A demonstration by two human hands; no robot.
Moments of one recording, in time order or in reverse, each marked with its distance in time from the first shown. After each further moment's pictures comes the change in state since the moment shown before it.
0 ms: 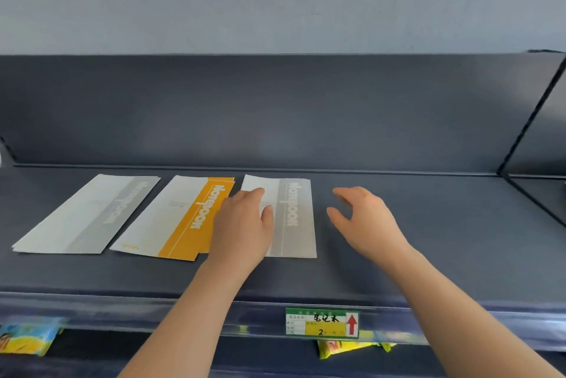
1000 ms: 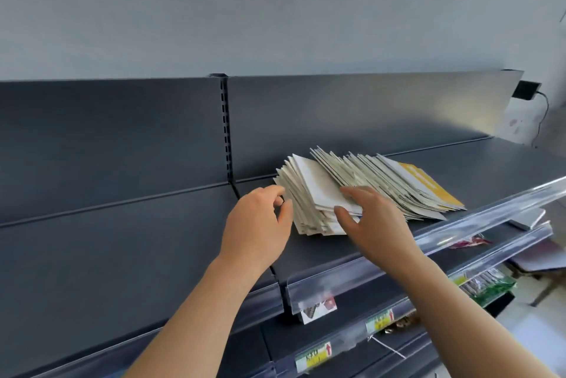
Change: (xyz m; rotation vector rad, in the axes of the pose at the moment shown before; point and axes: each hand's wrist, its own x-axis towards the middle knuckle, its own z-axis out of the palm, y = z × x) left_hand -0.083 0.455 0.176 -0.409 -0.196 0.443; right_hand -0.152 0.348 -0.309 -0.212 0.376 0.256
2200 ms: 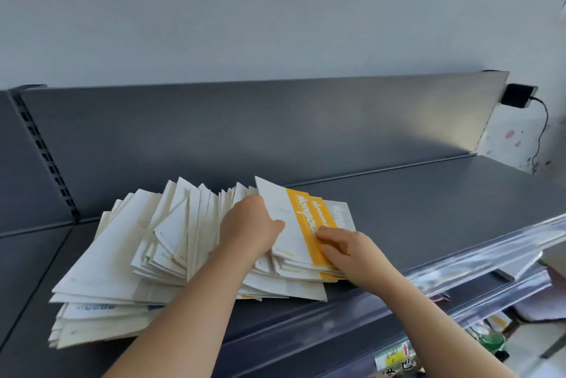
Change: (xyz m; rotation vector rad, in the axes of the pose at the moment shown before) left_hand 0.167 0.160 0.268 0.268 -0.161 -0.318; right_hand 0.133 0.332 -0.032 0.209 -0.394 0.016
